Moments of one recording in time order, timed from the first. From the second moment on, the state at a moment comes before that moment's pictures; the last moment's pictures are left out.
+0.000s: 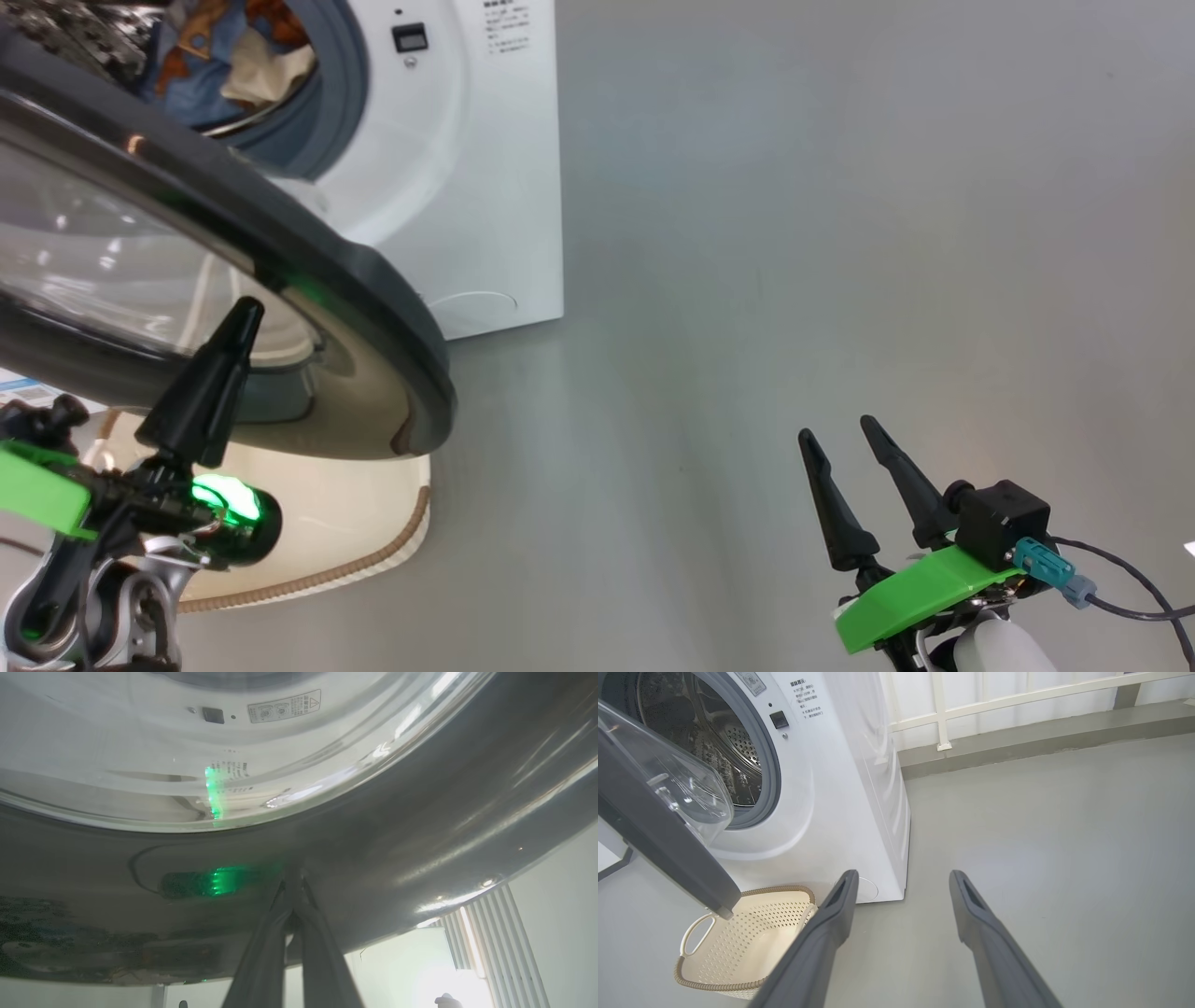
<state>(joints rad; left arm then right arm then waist) -0.33 0.03 0.24 0.10 -1.83 -0.12 0.67 -0.17 -0.06 0.12 0.28 0.28 0.13 -0.26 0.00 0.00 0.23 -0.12</state>
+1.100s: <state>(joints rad) 0.01 0.03 0.22 -0.01 -1.82 -0.12 0.26 -0.12 -0.06 0.13 0.31 0.29 0.13 -0.26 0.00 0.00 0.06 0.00</state>
